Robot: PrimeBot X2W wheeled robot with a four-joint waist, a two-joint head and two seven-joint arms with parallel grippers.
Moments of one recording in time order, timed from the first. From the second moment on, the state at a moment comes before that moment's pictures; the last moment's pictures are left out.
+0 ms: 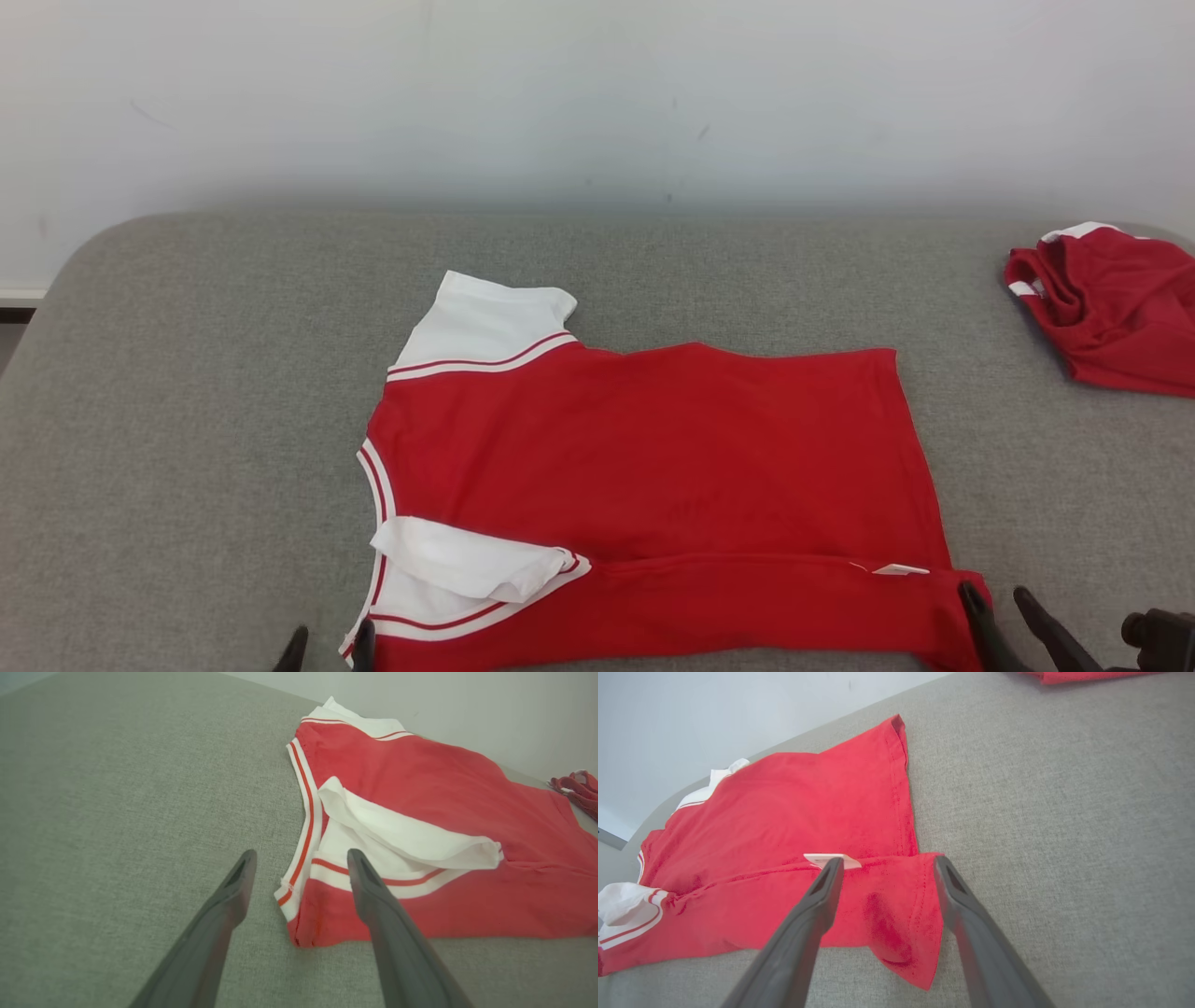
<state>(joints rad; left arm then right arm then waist) 0.01 0.33 -0.39 0.31 -0.72 0.04 -0.24 0.19 -0.33 0.00 0.09 0.68 0.13 0.12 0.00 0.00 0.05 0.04</state>
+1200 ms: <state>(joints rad) 0.04 0.07 0.03 0.15 -0.12 -0.10 -0.26 0.03 -0.07 0.03 0.10 0.24 0.13 -0.26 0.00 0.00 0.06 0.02</state>
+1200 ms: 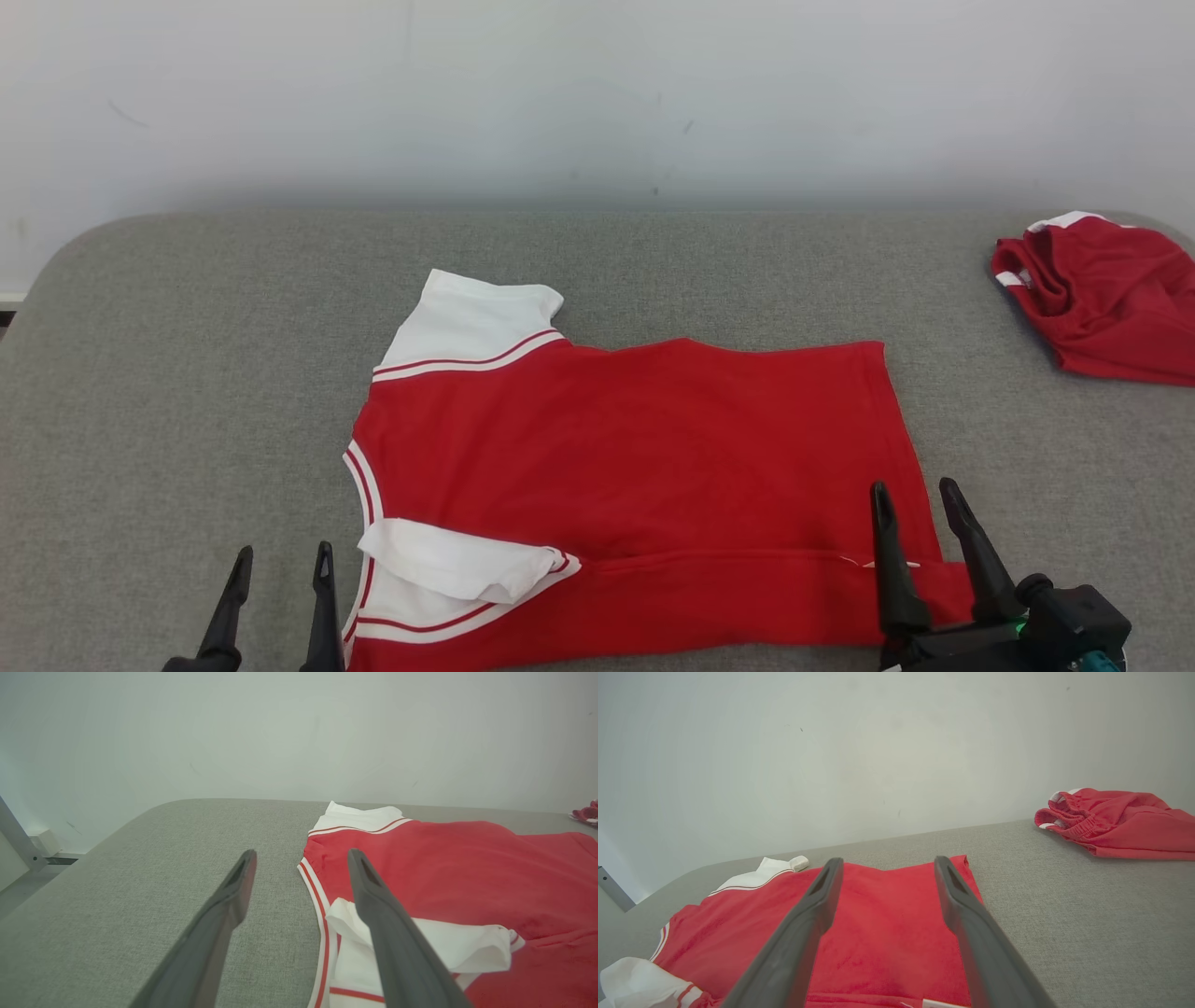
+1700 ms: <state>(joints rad) -0.23 0.20 0.03 0.27 -0.18 -0.13 -0.26 -0.19 -0.08 0.05 0.20 0.19 0.13 -0.26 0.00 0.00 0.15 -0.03</state>
